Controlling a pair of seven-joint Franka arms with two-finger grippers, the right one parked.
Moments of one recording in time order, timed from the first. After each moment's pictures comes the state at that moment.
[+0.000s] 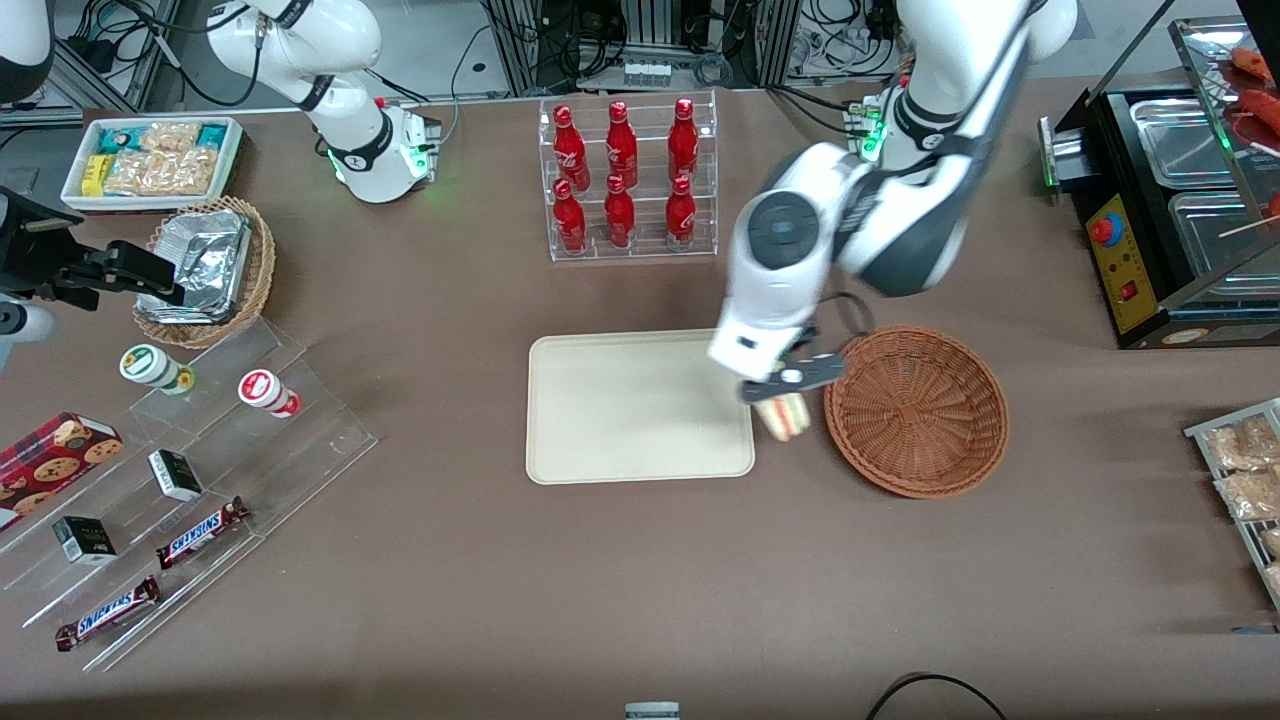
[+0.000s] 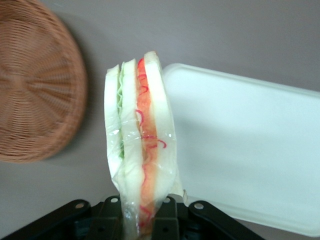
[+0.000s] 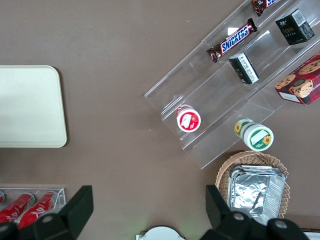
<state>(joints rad) -0.56 0.43 -0.13 -1.58 0.08 1.91 -0.93</state>
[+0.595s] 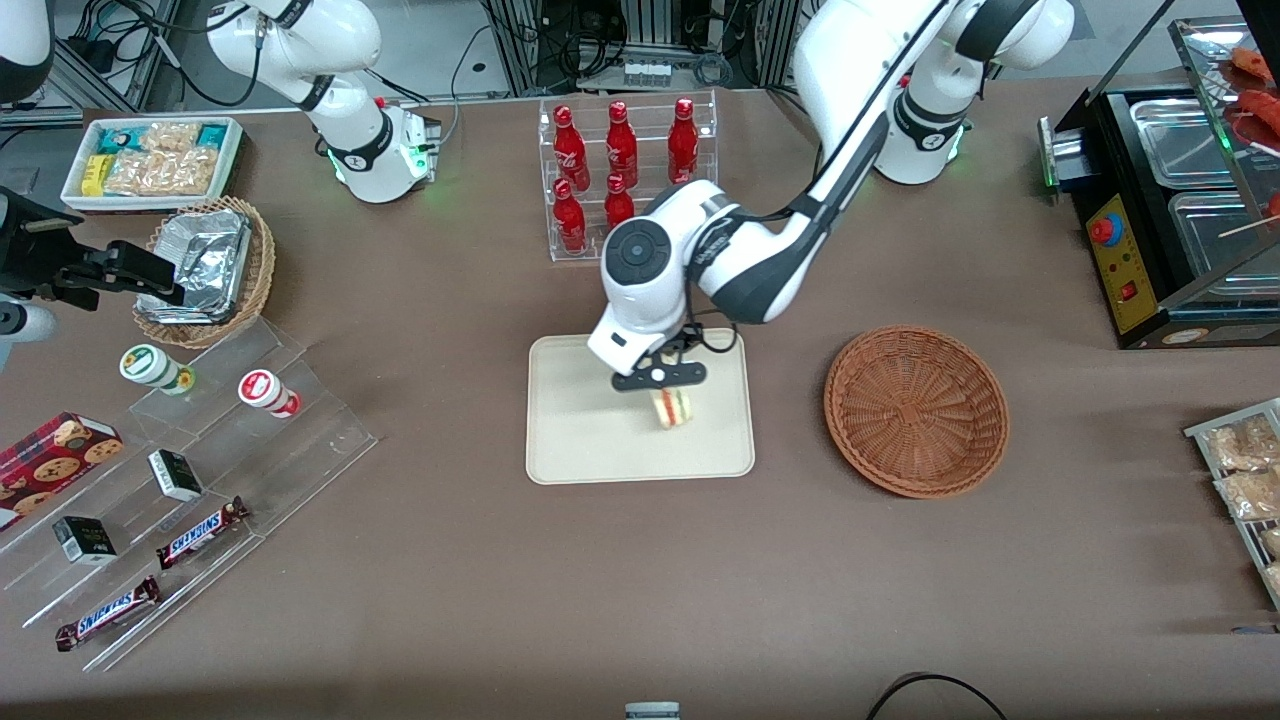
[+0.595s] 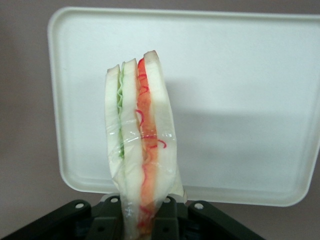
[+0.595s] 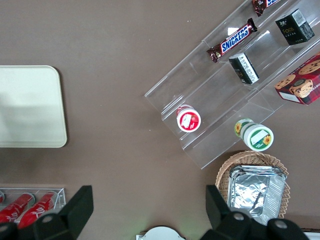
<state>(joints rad) -0.68 0.65 -0.18 -1.44 0.07 1.99 -0.93</state>
